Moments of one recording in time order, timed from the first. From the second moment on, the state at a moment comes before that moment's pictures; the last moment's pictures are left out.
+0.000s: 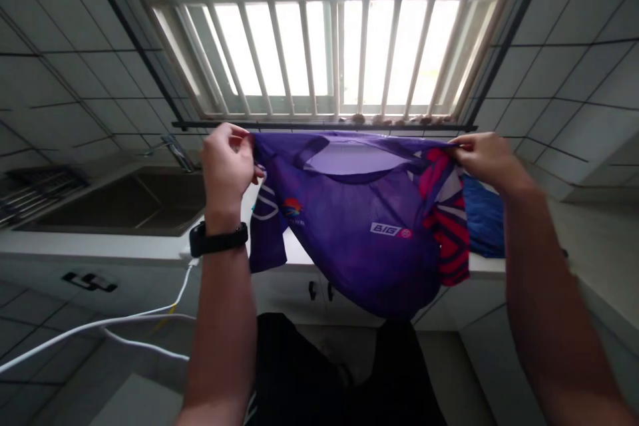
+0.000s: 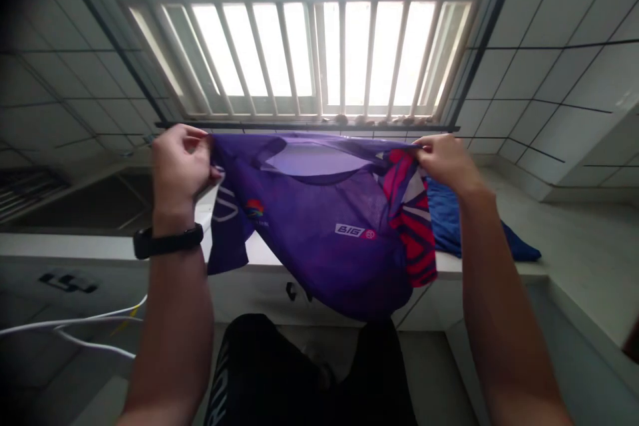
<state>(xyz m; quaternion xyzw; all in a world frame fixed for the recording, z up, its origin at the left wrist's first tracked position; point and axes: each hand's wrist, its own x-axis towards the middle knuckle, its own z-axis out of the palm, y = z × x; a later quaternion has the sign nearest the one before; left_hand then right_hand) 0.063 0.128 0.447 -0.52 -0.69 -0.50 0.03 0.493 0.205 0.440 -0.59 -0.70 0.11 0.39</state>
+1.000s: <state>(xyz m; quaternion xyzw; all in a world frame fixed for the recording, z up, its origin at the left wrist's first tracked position) 0.108 0.169 0.257 -0.71 -0.66 -0.19 -0.12 0.398 0.255 0.277 -0.65 -0.75 0.15 -0.02</state>
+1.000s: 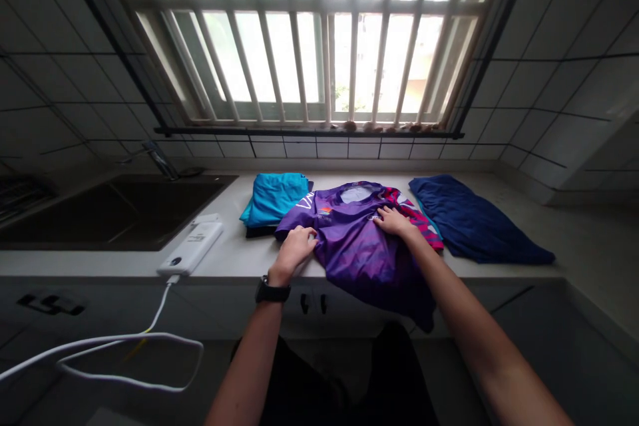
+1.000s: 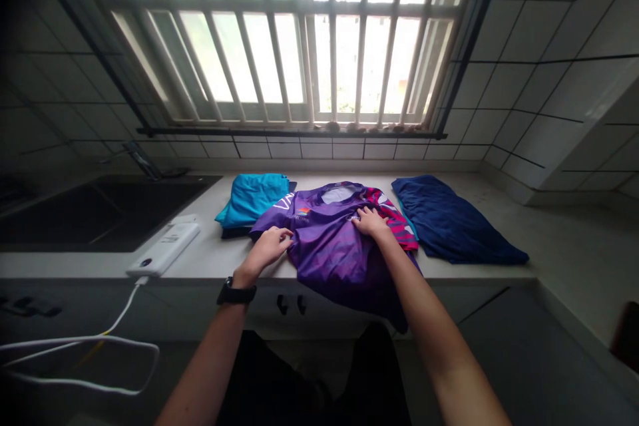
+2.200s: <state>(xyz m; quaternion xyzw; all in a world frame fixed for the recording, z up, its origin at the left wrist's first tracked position) 0.163 0.169 0.259 -0.61 -0.38 -0.39 -0.58 0.384 0.120 0.265 -0.52 -0.83 0.14 0.11</state>
